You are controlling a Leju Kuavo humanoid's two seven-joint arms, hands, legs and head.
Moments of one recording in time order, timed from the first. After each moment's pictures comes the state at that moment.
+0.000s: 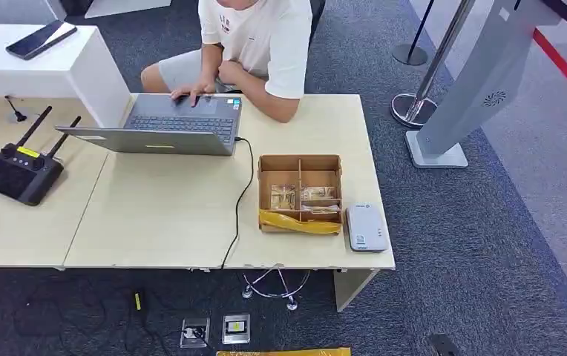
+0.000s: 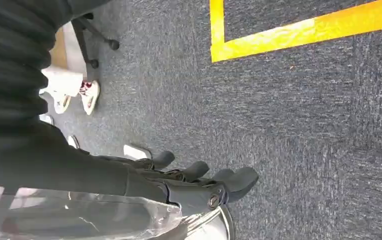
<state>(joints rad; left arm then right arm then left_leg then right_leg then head) -0.13 0.43 -0.43 -0.21 -0.84 0.33 -0.55 -0.20 -0.24 -0.23 -0.22 0.49 0.04 0.24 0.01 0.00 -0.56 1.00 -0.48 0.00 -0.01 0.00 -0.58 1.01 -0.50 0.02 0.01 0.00</state>
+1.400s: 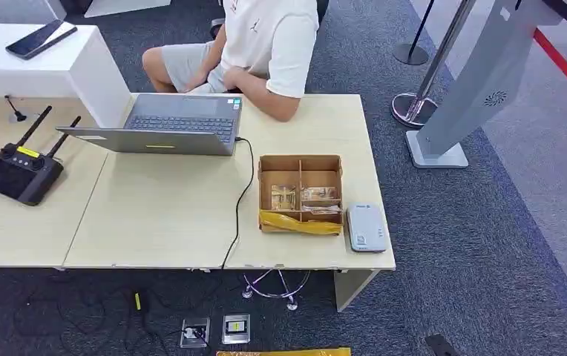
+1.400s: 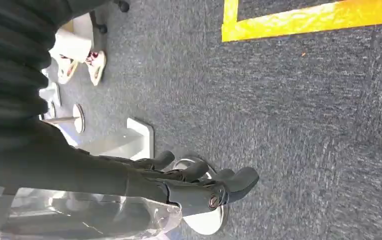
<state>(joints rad) -0.17 0.24 -0.03 -0.20 -1.25 0.11 -0.30 -0.21 -0.26 -0.20 -0.21 0.59 0.07 0.24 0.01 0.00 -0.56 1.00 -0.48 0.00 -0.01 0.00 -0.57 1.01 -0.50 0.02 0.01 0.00</state>
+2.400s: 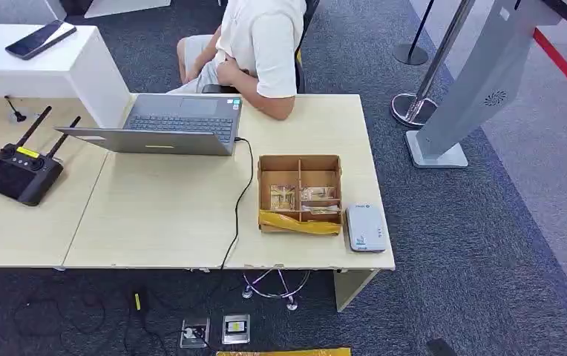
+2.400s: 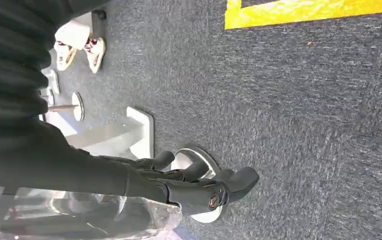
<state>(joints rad) -0.23 0.07 -0.02 -0.20 -1.26 0.05 -0.18 -0.19 -0.28 -0.17 -0.21 0.59 0.06 0.21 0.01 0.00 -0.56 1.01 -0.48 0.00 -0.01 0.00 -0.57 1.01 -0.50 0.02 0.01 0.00</state>
